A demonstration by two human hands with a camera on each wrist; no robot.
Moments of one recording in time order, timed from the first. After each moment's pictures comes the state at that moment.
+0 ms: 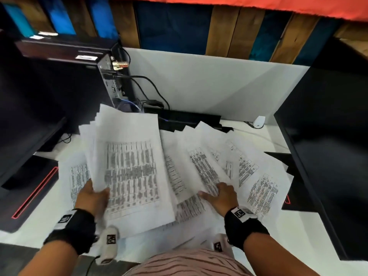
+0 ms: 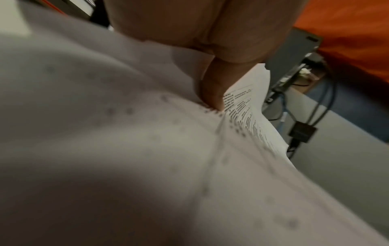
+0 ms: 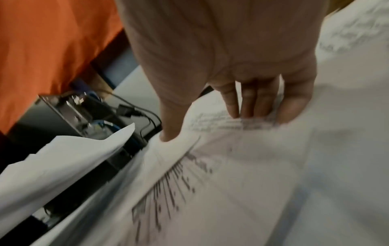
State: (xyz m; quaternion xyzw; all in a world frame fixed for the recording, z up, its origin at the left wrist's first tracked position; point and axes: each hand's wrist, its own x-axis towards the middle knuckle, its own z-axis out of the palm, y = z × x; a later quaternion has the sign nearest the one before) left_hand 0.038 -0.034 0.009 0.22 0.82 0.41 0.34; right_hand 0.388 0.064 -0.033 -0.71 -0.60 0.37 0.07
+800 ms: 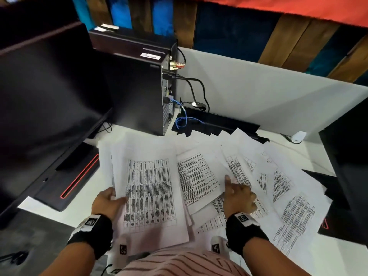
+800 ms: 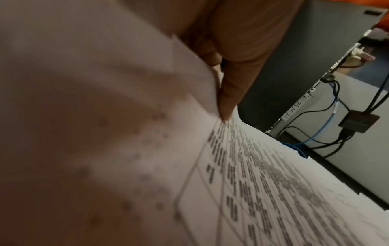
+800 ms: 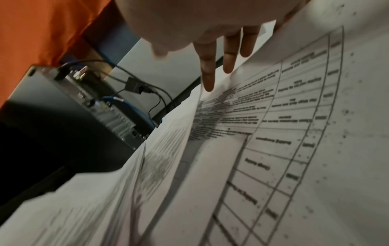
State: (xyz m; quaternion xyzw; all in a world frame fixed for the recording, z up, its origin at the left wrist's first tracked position) left_hand -0.031 -0.080 -0.015 0.17 0.86 0.36 0.32; right_hand 0.280 0.055 -0.007 -0.80 -0.56 0.20 0.10
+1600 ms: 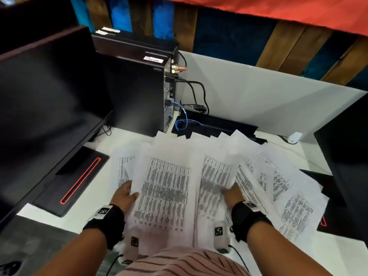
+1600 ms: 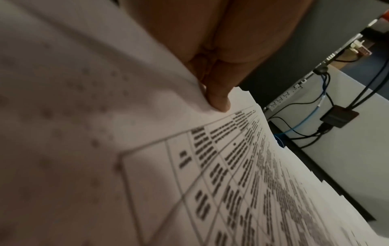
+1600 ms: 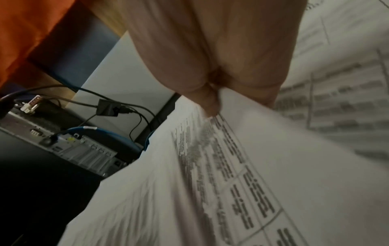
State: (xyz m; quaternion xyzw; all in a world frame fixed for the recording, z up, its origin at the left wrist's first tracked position) left_hand -0.035 -0.046 -0.034 0.28 0.76 0.38 0.45; right_hand 0.275 0.084 -0.039 -0.74 -0.45 0.47 0.16
